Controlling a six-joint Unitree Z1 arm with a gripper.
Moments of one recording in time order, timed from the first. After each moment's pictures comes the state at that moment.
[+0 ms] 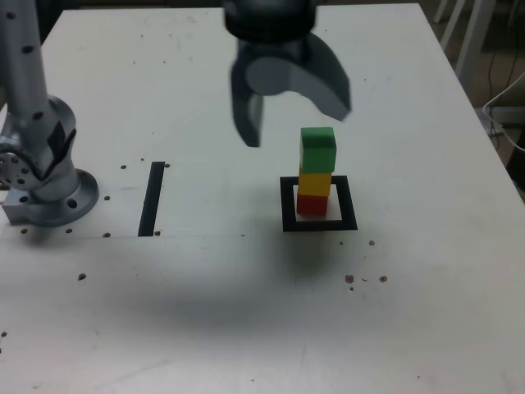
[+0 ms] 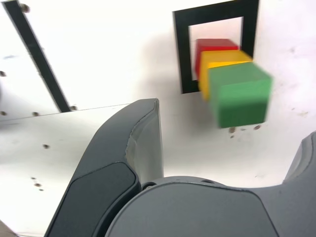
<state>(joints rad) -0.13 1.72 -1.51 1.34 0.02 -0.04</state>
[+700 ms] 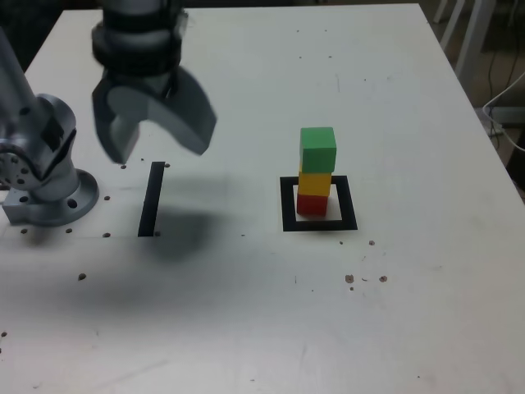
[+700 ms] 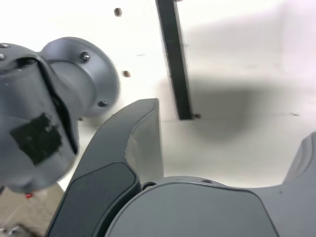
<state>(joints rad) -0.14 1.48 -1.01 1.29 0.00 -0.02</state>
